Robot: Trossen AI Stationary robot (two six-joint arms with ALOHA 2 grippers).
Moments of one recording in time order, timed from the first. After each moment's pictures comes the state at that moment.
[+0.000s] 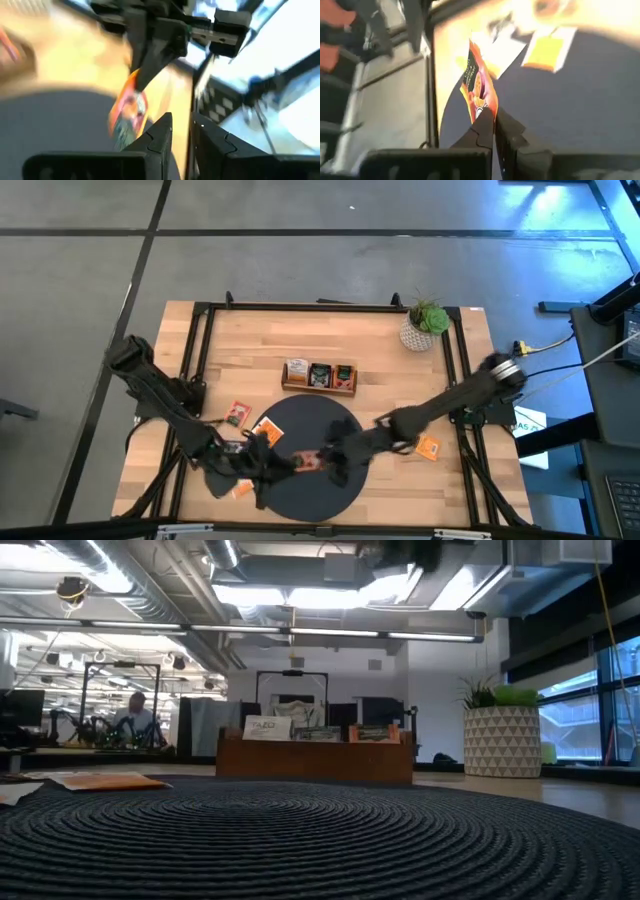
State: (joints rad) left arm -0.81 1.49 0.97 0.13 -0.80 -0.82; right arm 0.47 1.75 1.35 -0.24 0.27 0.73
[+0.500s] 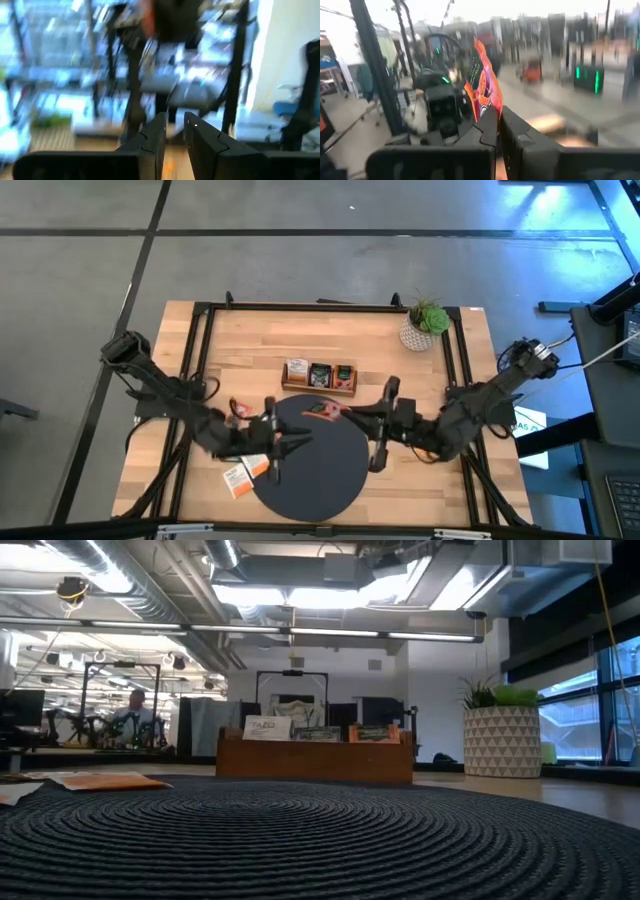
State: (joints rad) left arm -0.64 1.44 0.97 0.63 -0.76 0.06; right arm 0.62 1.48 1.35 0.32 0.87 -0.01
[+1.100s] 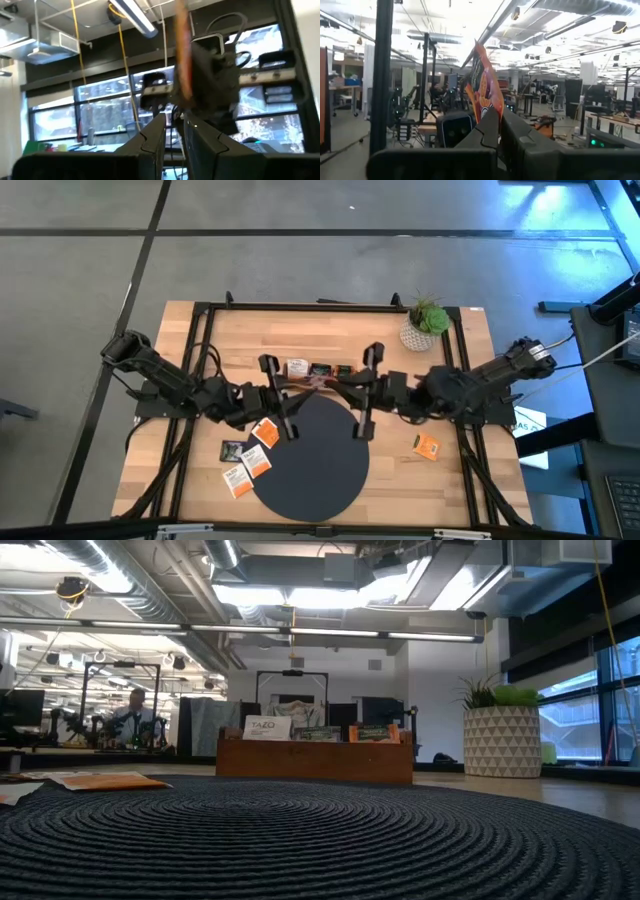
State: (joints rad) left arm -0.43 1.44 0.97 1.07 -0.62 0.50; right arm 0.40 1.50 1.35 0.58 0.48 -0.26
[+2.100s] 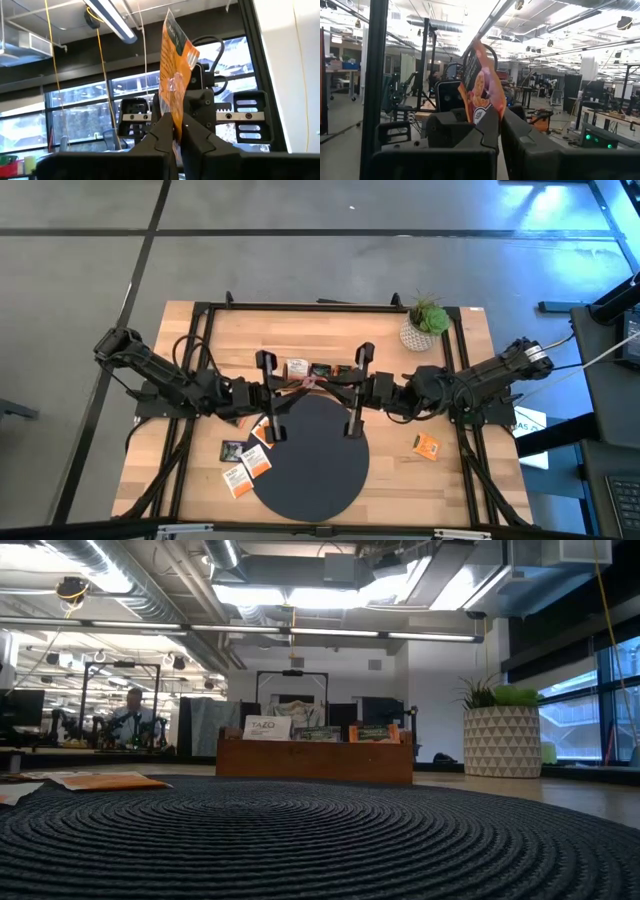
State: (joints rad) left arm -0.42 1.35 0.98 0.95 -0.49 0.43; right arm 0.36 1.53 1.35 0.53 0.47 -0.27
